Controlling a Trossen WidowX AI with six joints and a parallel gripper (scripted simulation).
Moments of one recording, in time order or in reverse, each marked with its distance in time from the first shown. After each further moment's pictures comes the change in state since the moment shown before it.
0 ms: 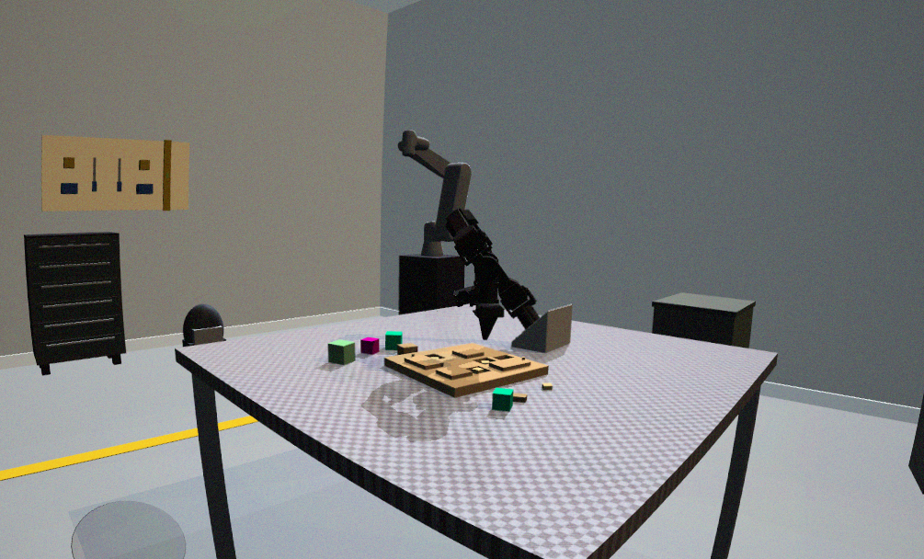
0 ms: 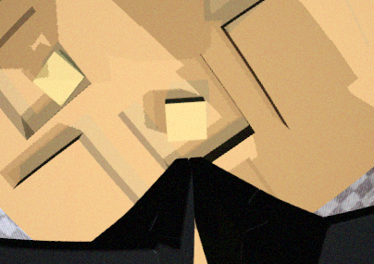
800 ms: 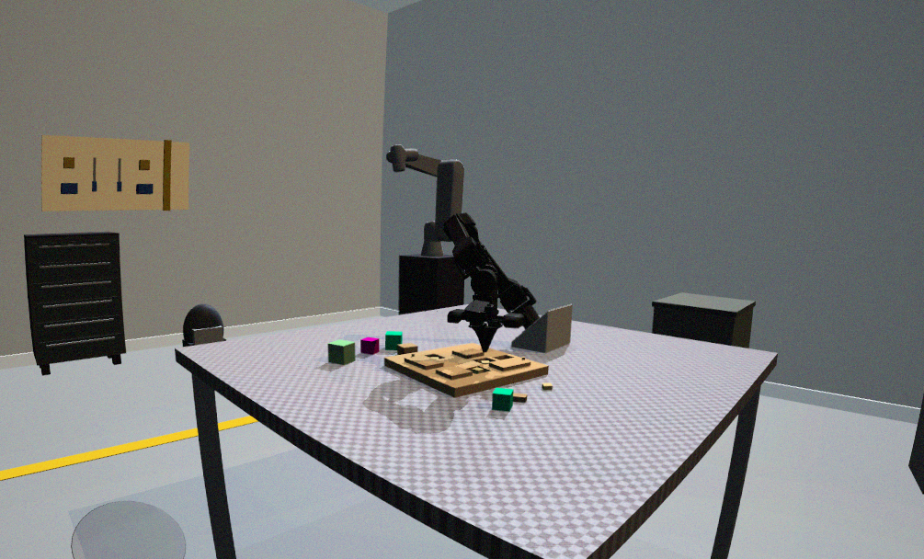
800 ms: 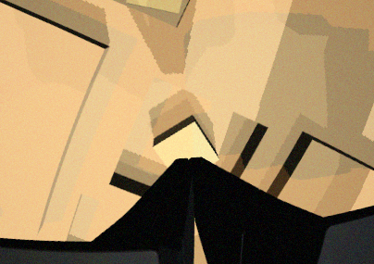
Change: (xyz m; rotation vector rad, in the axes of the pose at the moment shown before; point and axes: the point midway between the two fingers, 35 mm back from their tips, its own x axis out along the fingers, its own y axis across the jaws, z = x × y) arm 0.031 0.002 0.000 -1.062 0.003 0.009
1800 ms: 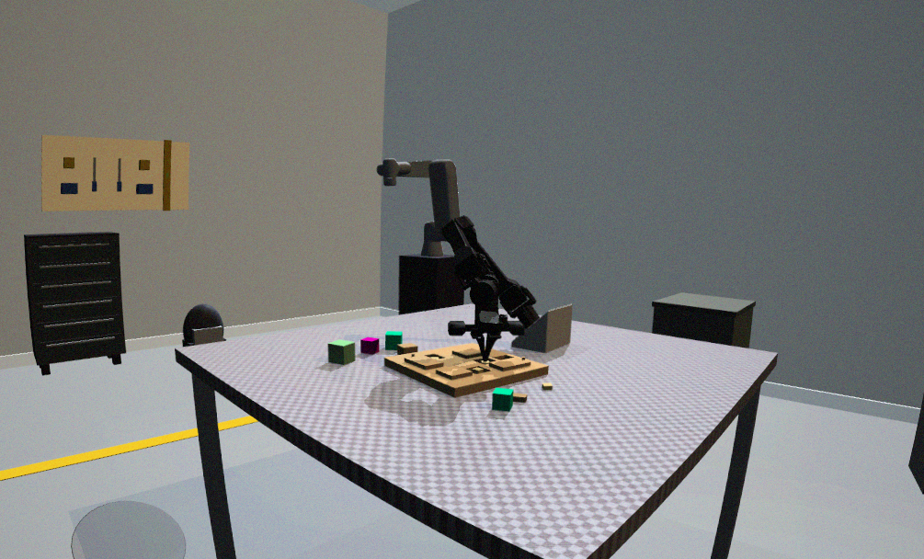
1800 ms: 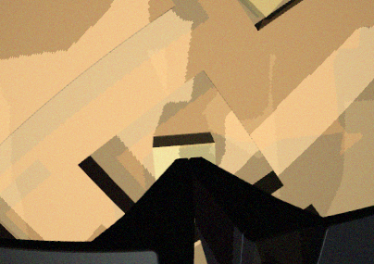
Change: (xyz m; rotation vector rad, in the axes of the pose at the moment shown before) arm 0.025 -0.001 -0.004 -0.502 0.011 -0.011
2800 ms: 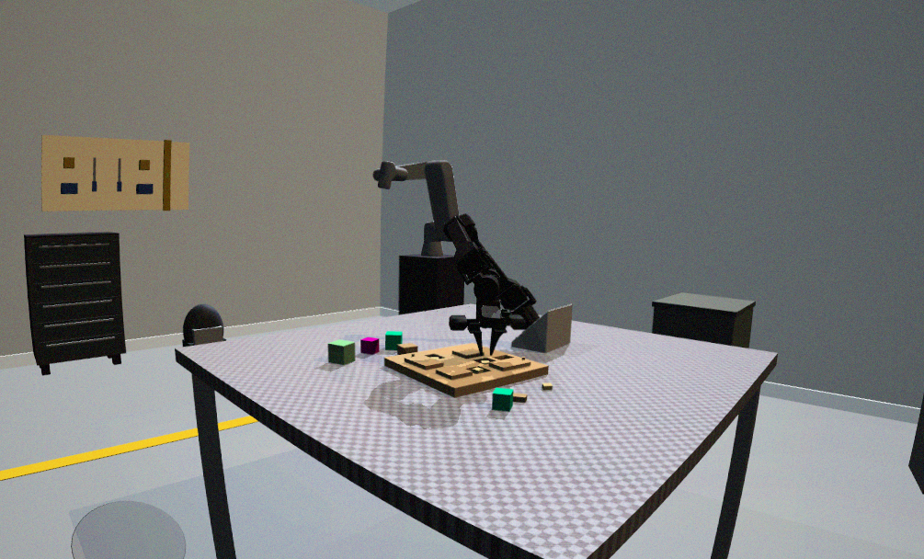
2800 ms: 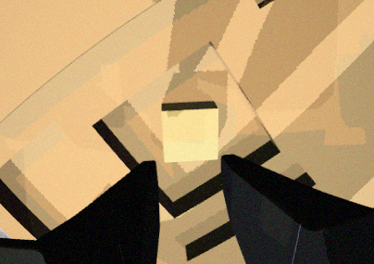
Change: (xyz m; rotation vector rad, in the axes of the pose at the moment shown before) arm -0.014 0.003 -0.006 -0.027 0.027 -0.001
